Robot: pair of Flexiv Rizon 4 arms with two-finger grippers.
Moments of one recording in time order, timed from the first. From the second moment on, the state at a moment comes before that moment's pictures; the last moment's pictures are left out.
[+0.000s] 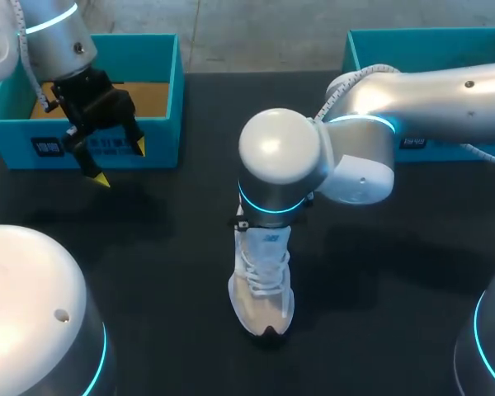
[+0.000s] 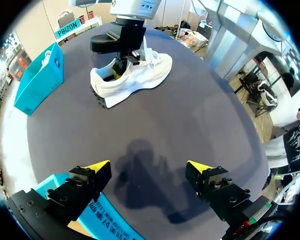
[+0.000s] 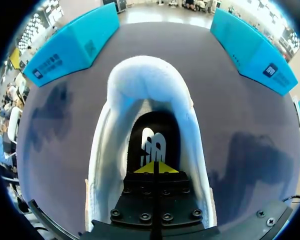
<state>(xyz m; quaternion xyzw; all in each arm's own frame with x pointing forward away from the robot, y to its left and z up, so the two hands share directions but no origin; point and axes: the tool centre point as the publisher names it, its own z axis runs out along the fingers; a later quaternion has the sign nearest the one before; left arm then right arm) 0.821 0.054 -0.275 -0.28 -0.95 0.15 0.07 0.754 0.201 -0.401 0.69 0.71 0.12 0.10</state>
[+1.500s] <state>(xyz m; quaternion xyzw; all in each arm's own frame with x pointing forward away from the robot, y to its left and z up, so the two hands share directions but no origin) 0.821 0.054 -0.275 -0.28 -0.95 0.15 0.07 0.750 0.207 -0.359 0.72 0.69 0.04 0.01</state>
